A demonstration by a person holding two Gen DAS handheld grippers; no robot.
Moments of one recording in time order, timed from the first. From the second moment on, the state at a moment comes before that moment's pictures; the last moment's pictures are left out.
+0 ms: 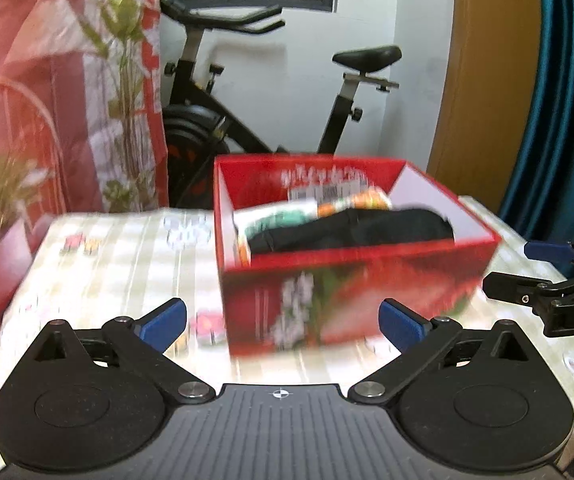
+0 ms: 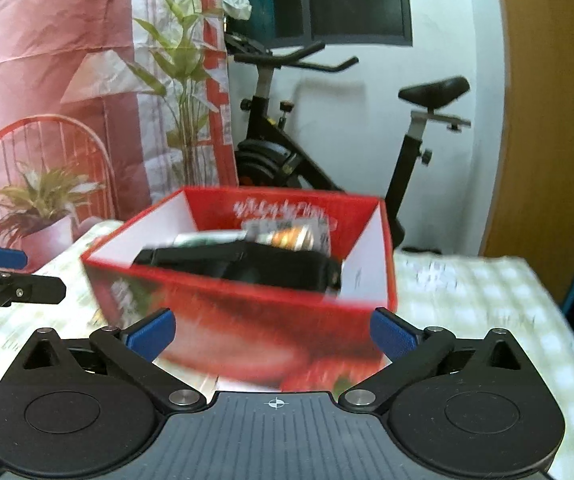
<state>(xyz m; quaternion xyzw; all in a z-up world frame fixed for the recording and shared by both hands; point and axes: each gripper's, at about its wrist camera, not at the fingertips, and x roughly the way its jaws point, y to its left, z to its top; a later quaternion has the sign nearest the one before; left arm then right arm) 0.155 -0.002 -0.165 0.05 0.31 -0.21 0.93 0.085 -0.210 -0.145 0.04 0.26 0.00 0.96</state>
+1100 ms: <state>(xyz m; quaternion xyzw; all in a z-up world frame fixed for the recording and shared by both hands) 0.111 0.013 -0.274 0.03 0.43 -0.18 0.88 0.015 -0.192 -0.249 0.07 0.39 -0.04 0.92</state>
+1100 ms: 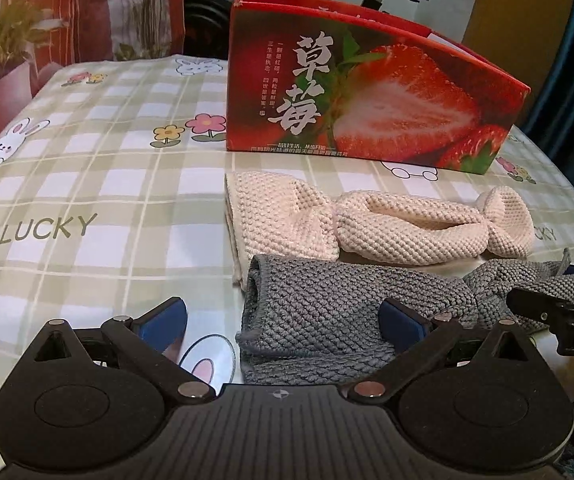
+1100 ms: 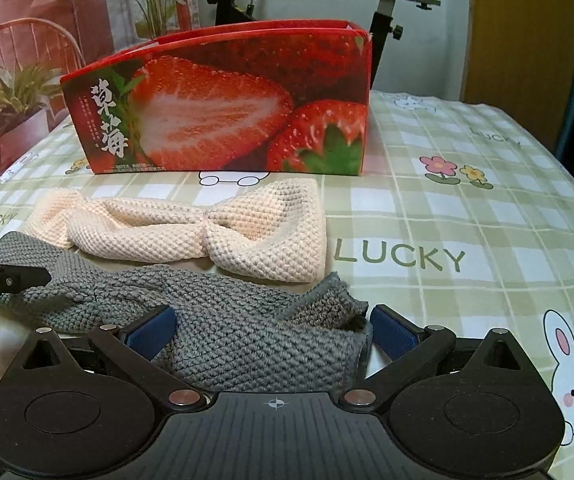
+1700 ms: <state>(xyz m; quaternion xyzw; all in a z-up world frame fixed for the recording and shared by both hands) 0.111 0.013 -0.276 0.04 0.42 -0.18 0.89 0.016 -0.192 -0.251 0.06 0.39 -0.05 0.92</state>
